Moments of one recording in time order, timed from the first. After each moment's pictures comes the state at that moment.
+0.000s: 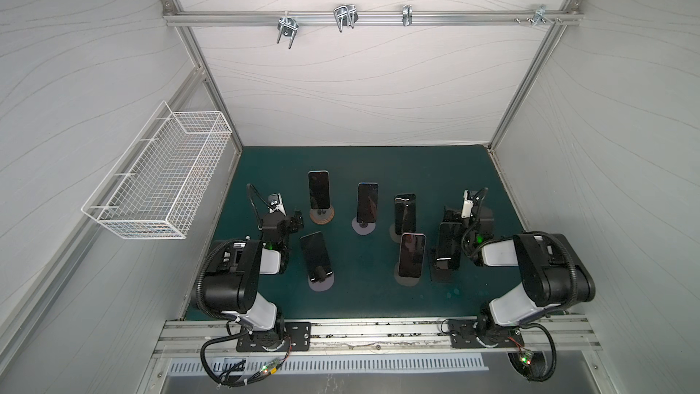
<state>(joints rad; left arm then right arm) 0.01 1.55 0.29 0.86 -0.16 -0.09 0.08 1.56 0.35 0.78 0.08 0.06</state>
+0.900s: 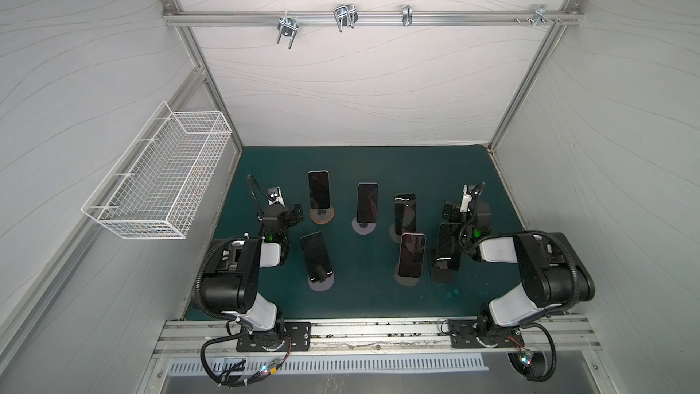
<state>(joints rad) 0.01 1.55 0.40 0.74 -0.20 -0.10 0.11 1.56 0.43 0.71 0.14 0.06</state>
